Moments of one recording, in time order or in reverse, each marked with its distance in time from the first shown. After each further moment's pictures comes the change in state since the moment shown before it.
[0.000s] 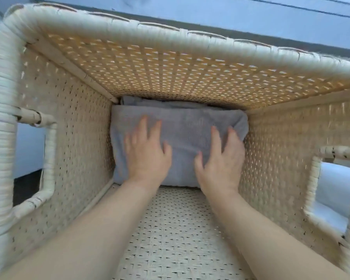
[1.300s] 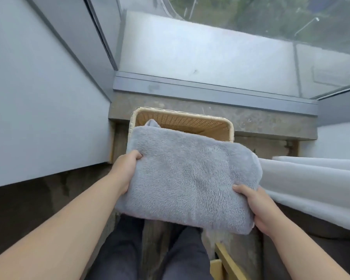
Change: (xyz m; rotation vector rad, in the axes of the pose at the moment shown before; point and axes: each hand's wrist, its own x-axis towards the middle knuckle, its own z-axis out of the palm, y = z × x) left_hand -0.135 0.025 -0.334 -1.008 -0.372 -0.774; right_hand -0.117 -0.007 -0.387 1.048 -0.488 0.946
